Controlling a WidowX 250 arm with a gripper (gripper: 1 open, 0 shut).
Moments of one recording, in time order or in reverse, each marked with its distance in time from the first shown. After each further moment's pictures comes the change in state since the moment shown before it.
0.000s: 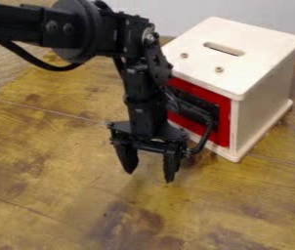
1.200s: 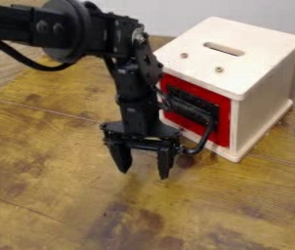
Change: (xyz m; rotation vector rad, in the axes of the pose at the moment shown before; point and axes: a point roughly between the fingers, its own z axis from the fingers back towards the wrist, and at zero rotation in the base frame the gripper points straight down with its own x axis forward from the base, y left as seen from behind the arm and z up) arm 0.000 0.010 -0.003 -0.006 -0.010 0.067
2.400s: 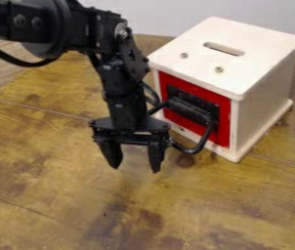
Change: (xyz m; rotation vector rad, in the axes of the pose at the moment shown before) arm 0.001 0.012 0.007 -0.012 -0.035 0.045
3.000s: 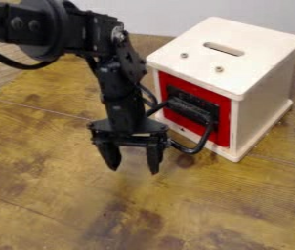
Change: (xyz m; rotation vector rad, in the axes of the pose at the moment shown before) arm 0.000 0.003 -0.003 -0.007 -0.005 0.012
